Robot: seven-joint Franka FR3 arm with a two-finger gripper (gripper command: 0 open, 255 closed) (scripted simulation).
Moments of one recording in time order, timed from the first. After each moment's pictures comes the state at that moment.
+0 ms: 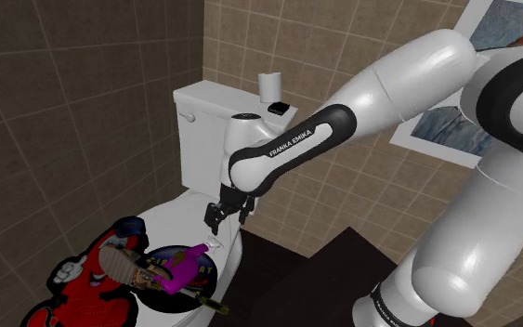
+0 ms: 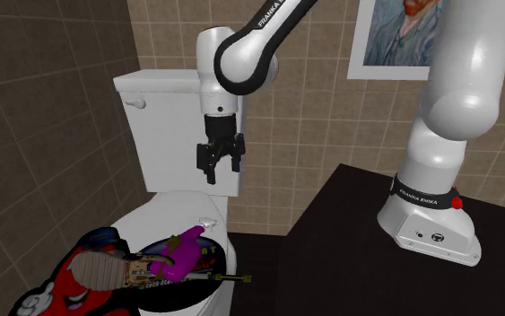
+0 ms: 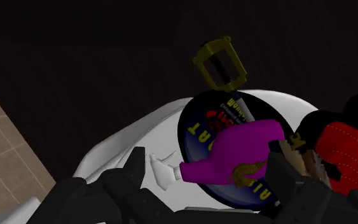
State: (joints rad) arm 0.09 0.09 0.38 -2.38 0.17 2.40 0.36
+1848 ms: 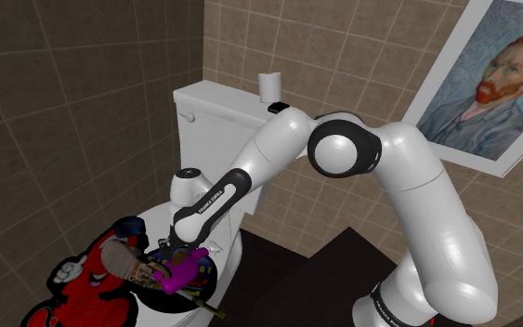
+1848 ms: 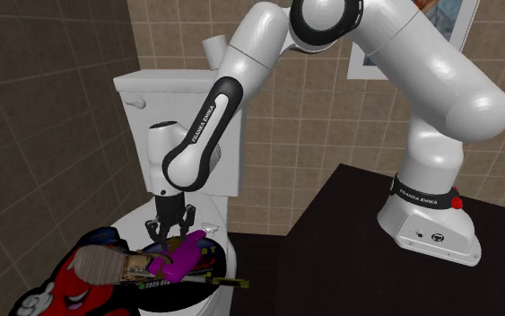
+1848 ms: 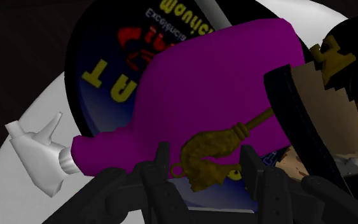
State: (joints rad) arm 0.31 0.85 0.23 -1.80 -0.04 2.64 0.66
